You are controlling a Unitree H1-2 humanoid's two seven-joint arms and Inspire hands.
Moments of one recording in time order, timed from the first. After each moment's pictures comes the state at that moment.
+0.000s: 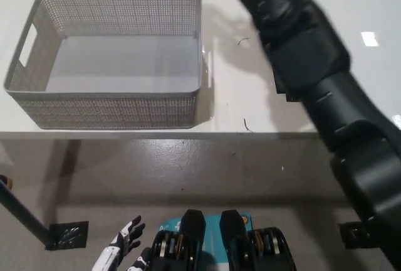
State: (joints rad) left_arm 0.14 0.16 -0.08 0.15 0.06 -0.27 -0.17; right_arm -1.30 -0.01 0.29 0.90 -0.33 0.02 -0.19
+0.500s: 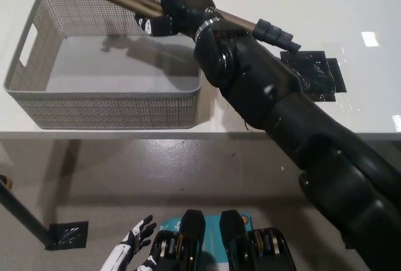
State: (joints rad) left_arm 0.11 0.16 -0.11 0.16 0.07 -0.28 -0.17; right_arm -1.34 0.07 0.60 1.14 -0.54 -0.05 -0.20
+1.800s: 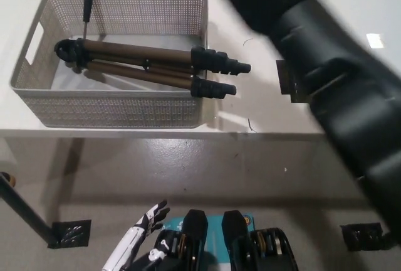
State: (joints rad) left_arm 0.02 0.16 -0.15 0.19 0.11 -0.28 -0.17; right_arm -1.56 -0.05 0.22 0.83 -0.45 -0.18 -0.07
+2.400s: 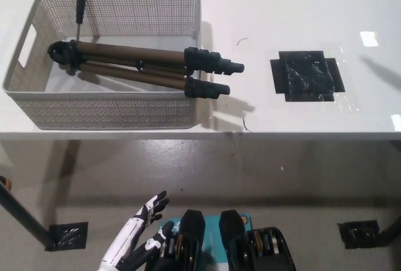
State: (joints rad) left_arm -0.01 0.16 -0.14 0.19 0.11 -0.27 -0.17; right_arm -0.84 -0.34 -0.18 0.15 -0.26 -0.09 -0.03
